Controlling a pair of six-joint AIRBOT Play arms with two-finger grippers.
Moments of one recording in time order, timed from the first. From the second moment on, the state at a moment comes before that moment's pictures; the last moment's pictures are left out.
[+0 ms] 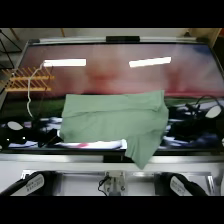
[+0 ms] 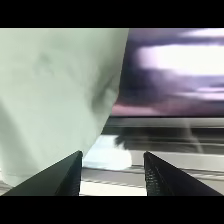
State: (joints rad) left arm 0.34 -1.13 0.48 0.99 -1.13 -1.28; right arm -0.34 -1.11 0.74 -1.27 1.40 1.35
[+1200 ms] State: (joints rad) left arm 0.29 -1.26 0.99 0.98 -1.23 -1.28; right arm -0.11 -1.22 1.04 -1.24 1.14 1.40
